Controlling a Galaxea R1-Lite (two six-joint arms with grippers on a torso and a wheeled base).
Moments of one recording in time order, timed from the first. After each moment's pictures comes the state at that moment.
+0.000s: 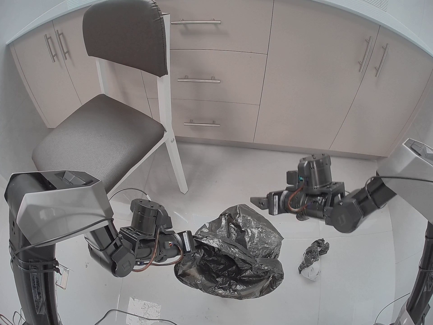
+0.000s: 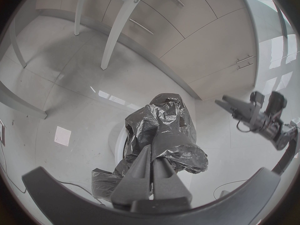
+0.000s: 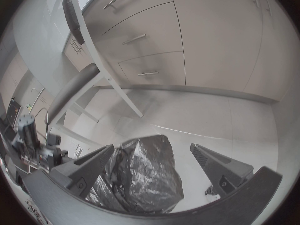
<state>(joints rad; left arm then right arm) -0.48 2.29 -0.71 -0.93 -0.29 -0.62 0.47 2.15 -0.99 -0.65 -0.01 0.20</state>
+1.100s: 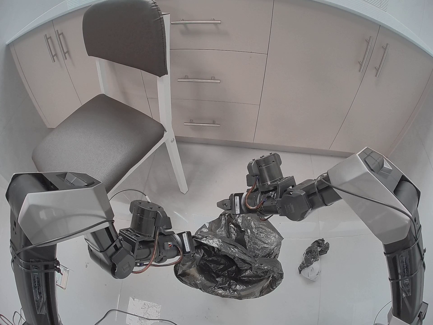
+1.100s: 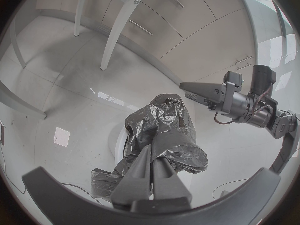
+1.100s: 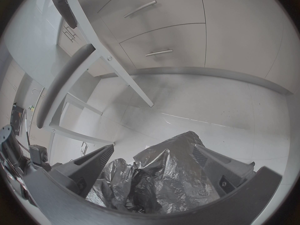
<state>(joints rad) -0.48 2.30 -0.69 -0.97 -0.29 -0.63 0.56 2.45 -1.53 -0.28 0.01 0.29</state>
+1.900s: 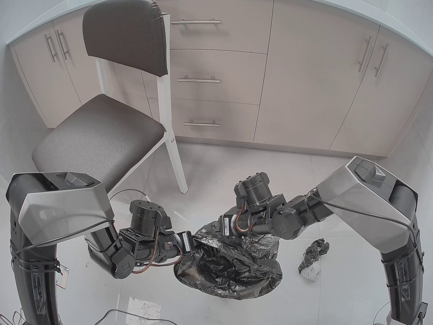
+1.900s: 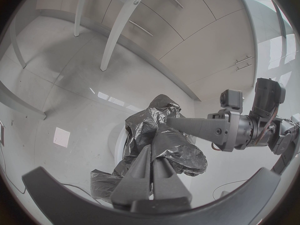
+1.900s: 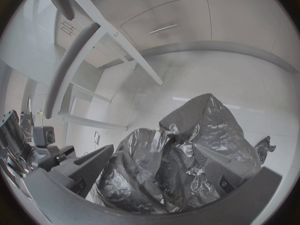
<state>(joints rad) -0.48 2.30 -0.70 -0.98 -0.29 -0.63 0.64 2.45 -1.42 -0.28 0.08 0.44</state>
